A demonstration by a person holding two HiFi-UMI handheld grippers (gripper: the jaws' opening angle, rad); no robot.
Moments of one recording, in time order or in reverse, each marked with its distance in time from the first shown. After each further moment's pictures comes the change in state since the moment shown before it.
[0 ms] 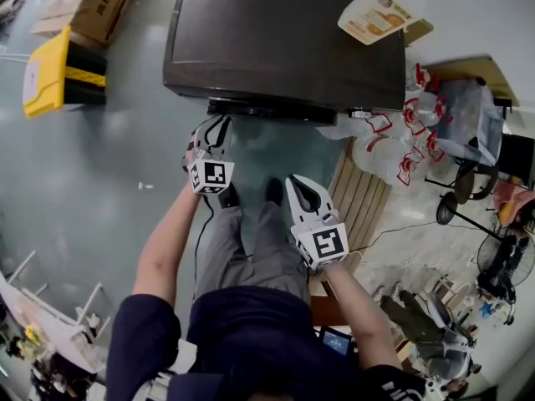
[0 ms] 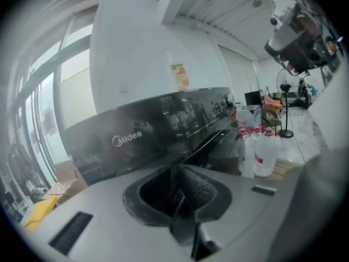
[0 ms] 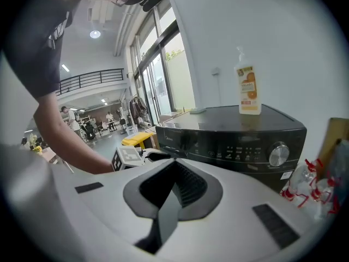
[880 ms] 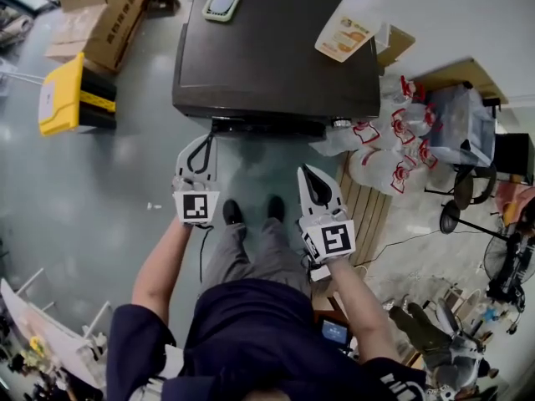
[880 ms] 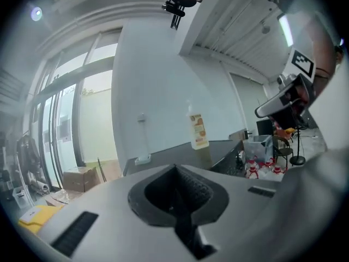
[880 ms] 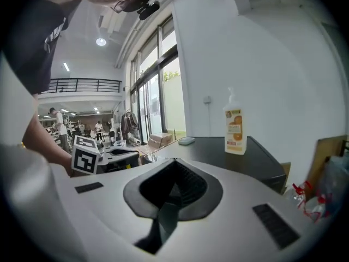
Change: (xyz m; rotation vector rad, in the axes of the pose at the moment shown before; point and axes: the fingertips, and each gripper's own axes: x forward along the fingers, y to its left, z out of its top) left arm -0.111 0.056 0.159 -0.113 -0.286 0.101; right arm -0.049 -0.022 0.107 -0.066 -0.213 -0.106
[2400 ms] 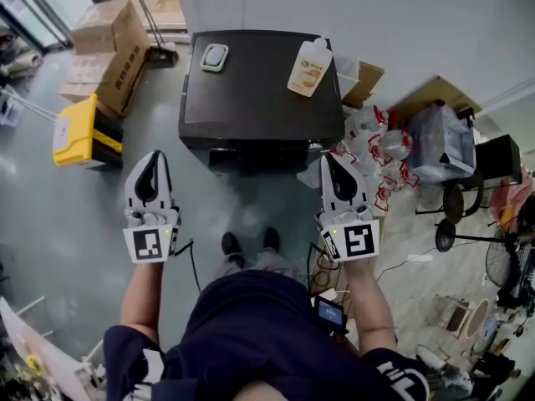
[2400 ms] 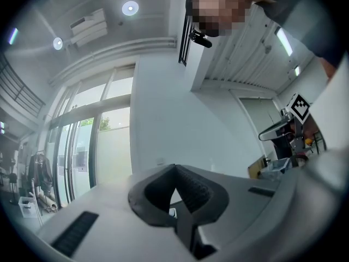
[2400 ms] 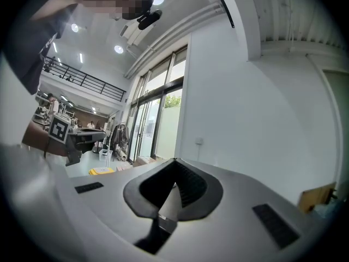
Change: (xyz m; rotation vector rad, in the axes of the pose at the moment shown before) left arm -0.116 0.079 0.263 -0.038 -0.263 0.167; right arm -0.099 -0.028 0.214 -0.194 -0.256 -0.109
